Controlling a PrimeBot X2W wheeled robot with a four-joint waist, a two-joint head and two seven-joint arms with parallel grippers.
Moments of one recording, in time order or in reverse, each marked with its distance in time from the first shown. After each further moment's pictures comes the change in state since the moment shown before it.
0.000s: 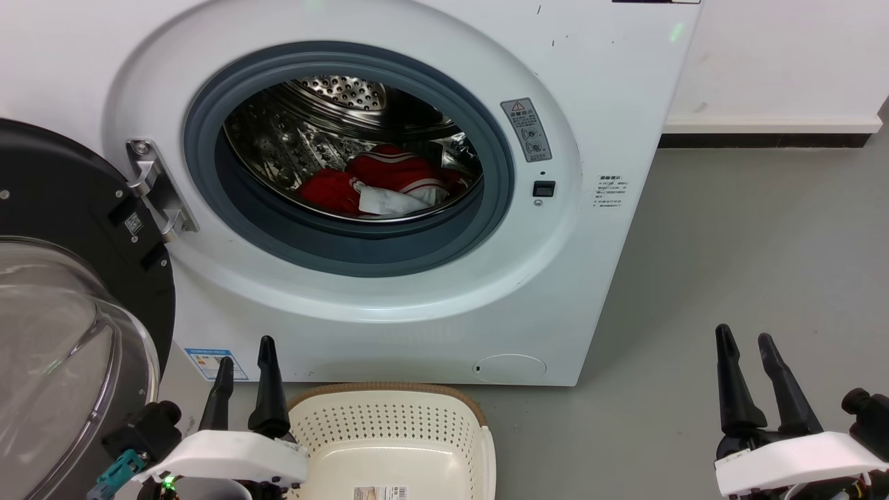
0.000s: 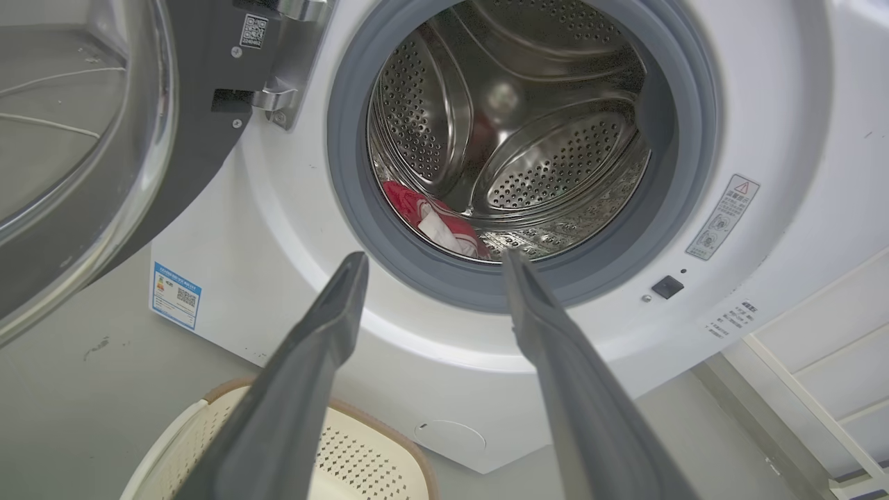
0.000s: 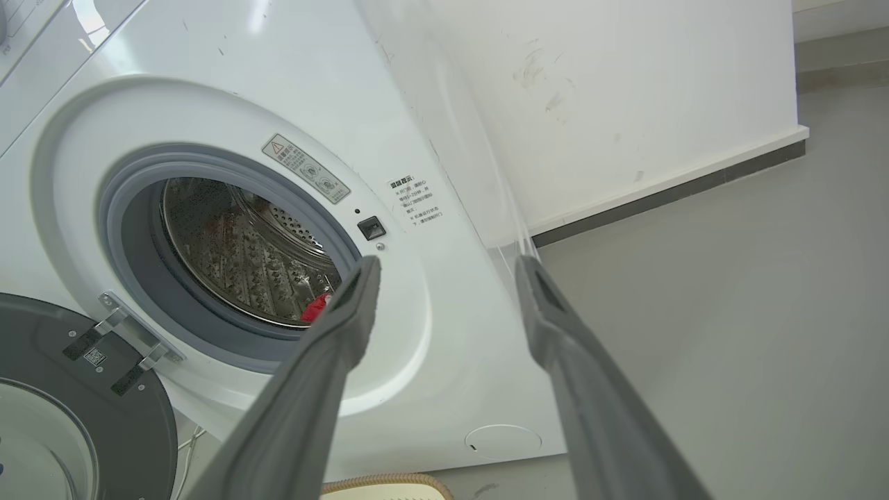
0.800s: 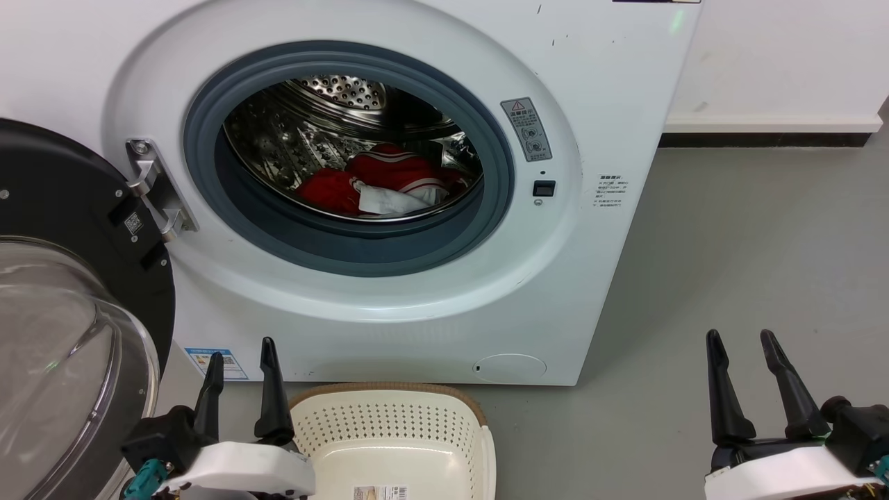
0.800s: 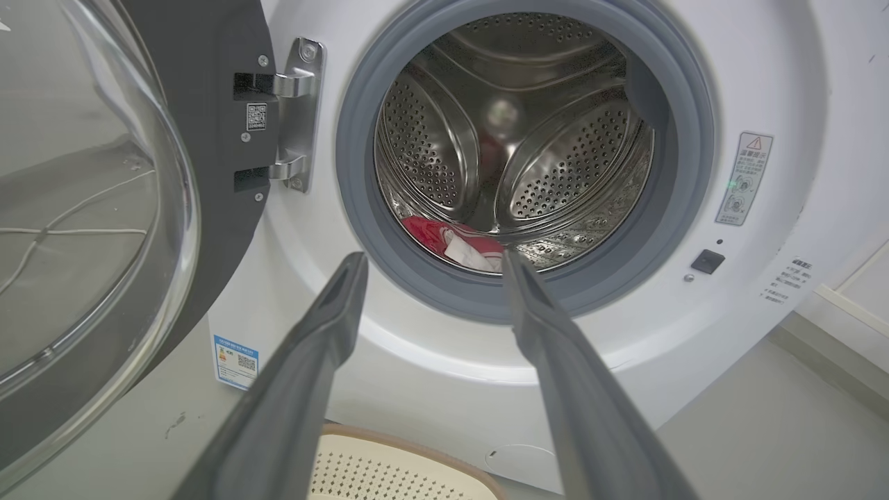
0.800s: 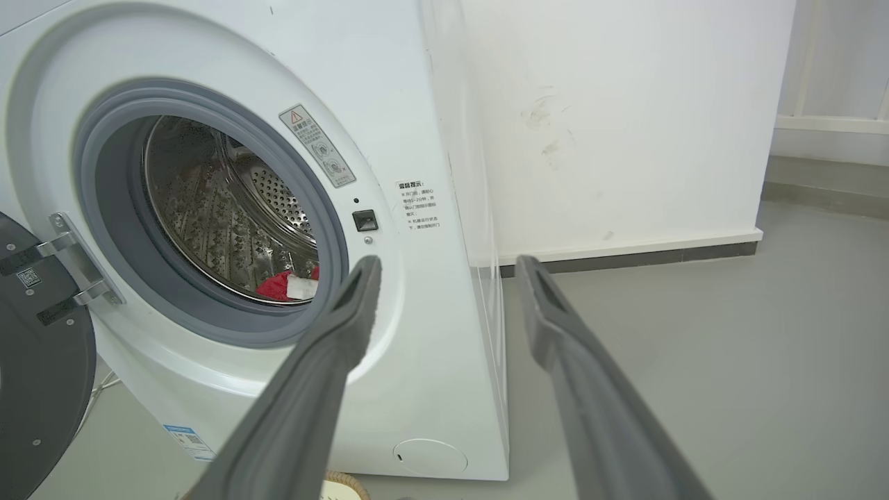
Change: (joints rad) left arm 0.026 0.001 -0.013 -0.031 0.241 0.021 -0.061; right arm 0.035 0.000 0.014 -0.050 -0.275 0.000 -0.061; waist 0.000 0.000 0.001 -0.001
